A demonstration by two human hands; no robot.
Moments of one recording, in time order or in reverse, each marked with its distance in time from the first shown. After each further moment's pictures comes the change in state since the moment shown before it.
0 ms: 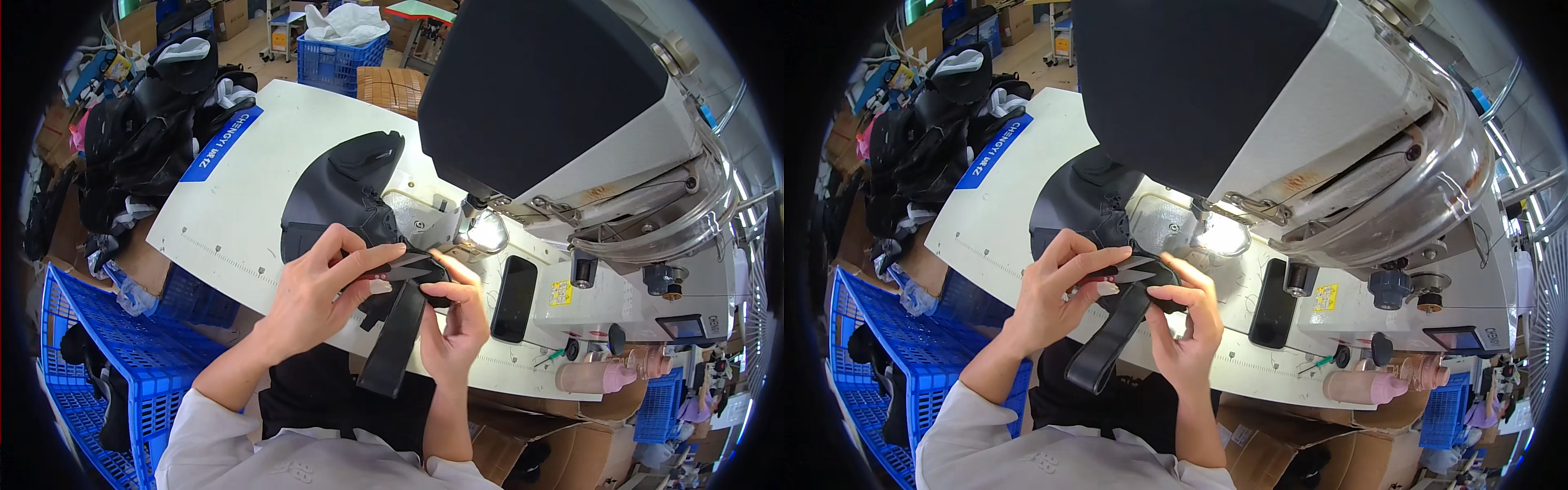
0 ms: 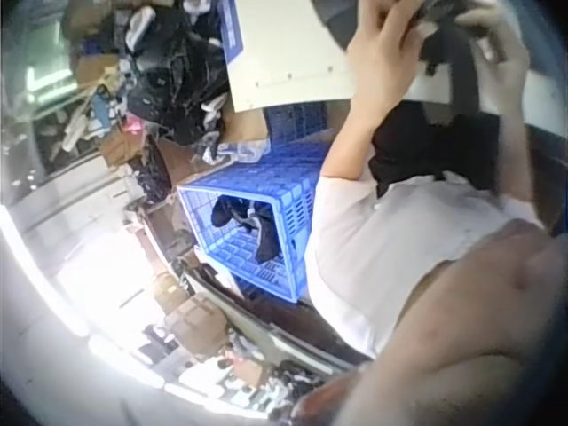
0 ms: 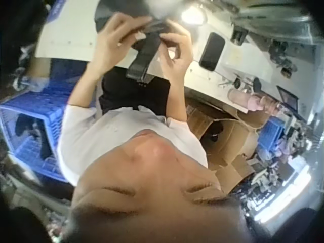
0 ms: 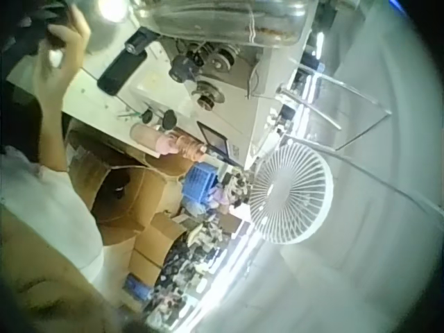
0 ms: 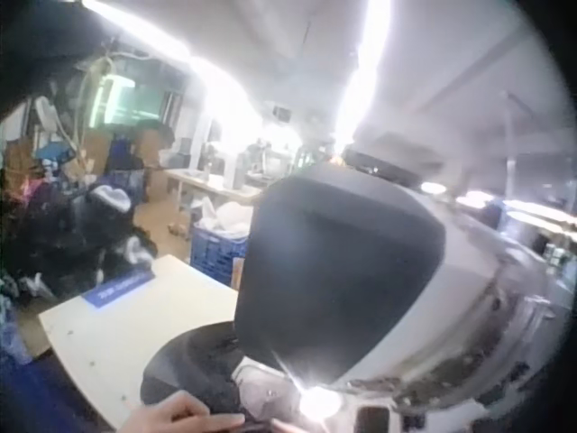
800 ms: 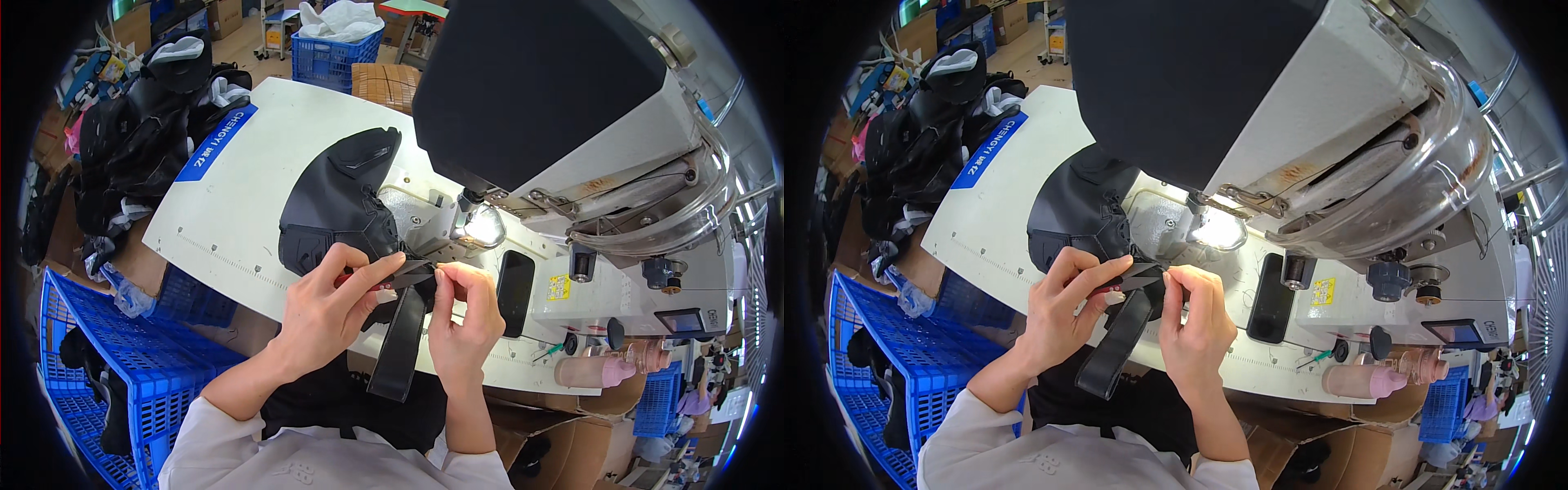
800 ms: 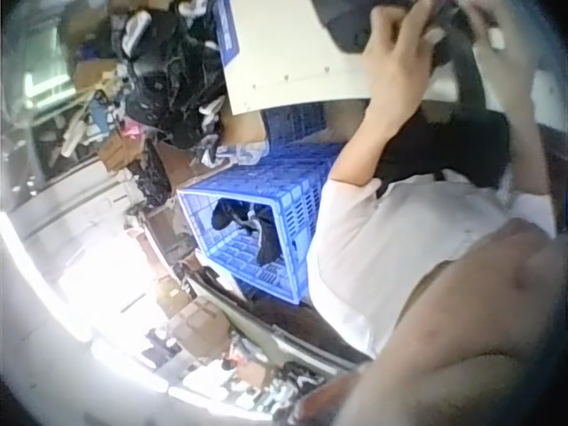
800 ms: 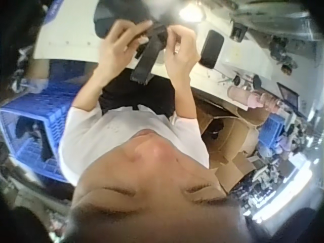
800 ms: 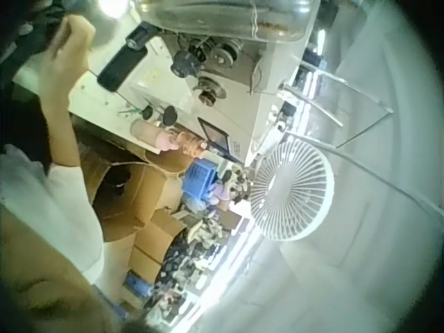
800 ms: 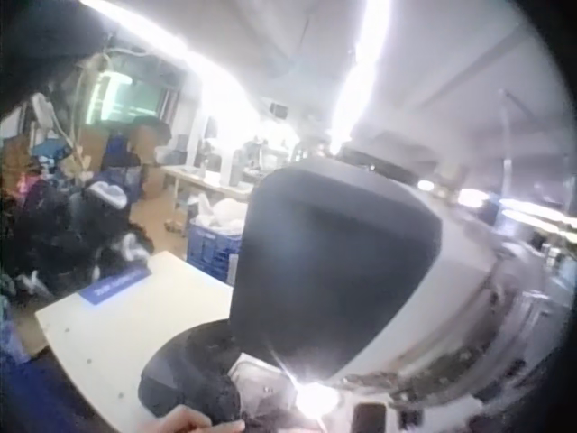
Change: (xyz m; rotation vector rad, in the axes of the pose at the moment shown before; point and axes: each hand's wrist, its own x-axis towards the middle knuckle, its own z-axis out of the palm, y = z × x) left_hand -0.014 0.003 0.020 0.059 0.134 0.054; right_hand 0.017 -0.017 -0.002 -0.686 0.016 -0.235
